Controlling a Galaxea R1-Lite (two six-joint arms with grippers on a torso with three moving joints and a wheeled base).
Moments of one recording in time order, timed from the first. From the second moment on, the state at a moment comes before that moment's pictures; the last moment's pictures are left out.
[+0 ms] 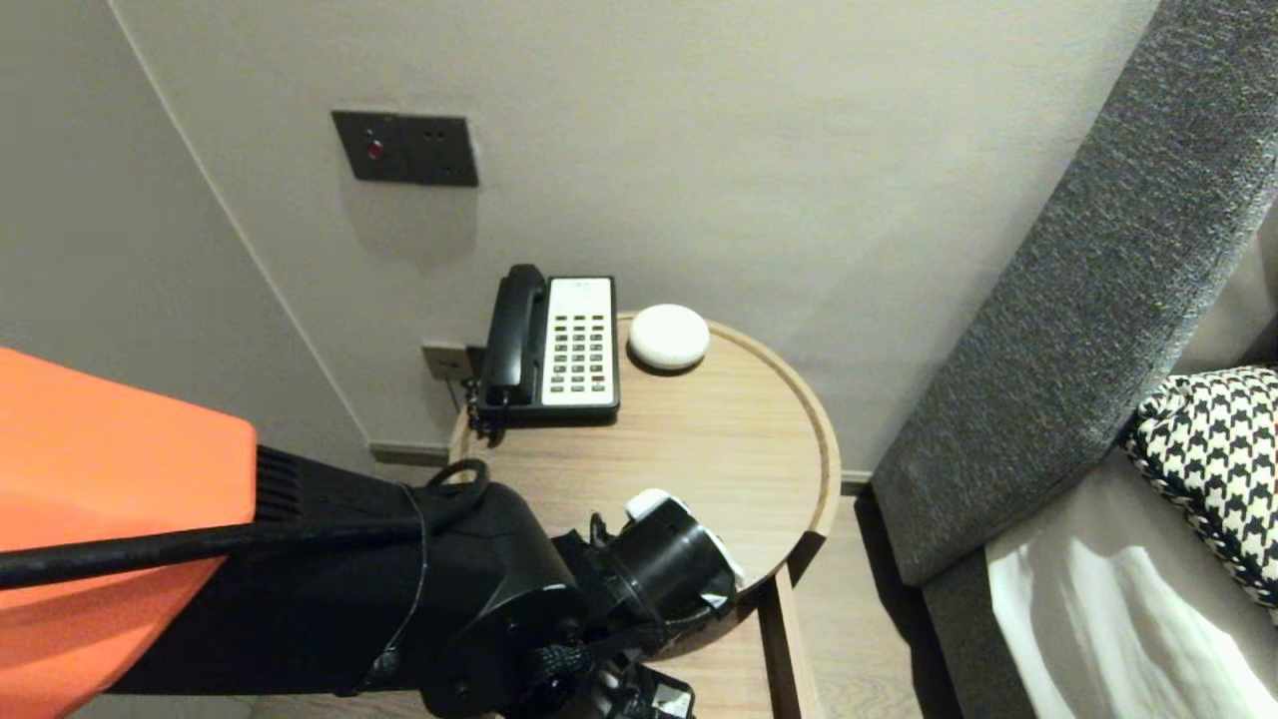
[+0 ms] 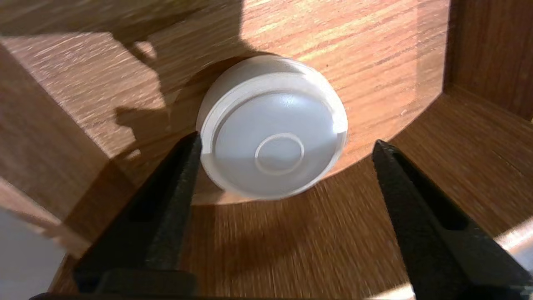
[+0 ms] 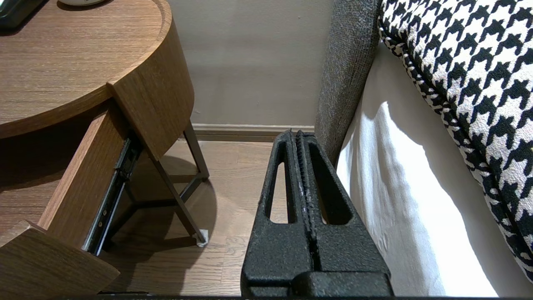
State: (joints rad) left arm -1.04 1.98 -1.19 0.43 0.08 -0.57; right arm 0.00 0.00 0.00 -0.11 -0.02 0.02
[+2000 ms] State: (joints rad) left arm -1.09 2.06 -1.25 0.44 0.09 -0.58; right arm 0.00 0.00 0.00 -0.11 -0.02 0.02
